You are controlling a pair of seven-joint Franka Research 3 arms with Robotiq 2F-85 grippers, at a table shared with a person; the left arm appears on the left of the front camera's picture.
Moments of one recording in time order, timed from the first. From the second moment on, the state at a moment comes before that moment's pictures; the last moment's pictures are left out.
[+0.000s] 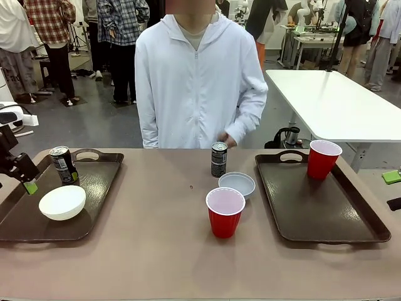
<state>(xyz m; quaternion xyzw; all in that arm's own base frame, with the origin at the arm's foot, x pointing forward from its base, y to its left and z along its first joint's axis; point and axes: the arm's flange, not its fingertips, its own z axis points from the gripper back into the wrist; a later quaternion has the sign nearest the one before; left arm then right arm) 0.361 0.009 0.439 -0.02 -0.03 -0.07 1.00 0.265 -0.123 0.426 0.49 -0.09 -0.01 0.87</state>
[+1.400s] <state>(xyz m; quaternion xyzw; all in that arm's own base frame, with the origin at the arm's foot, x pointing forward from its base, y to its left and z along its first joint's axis) 0.344 0.282 0.455 -0.55 -0.01 -0.03 0.83 0.359 0.059 0.568 0.23 -0.03 0.06 0.97</state>
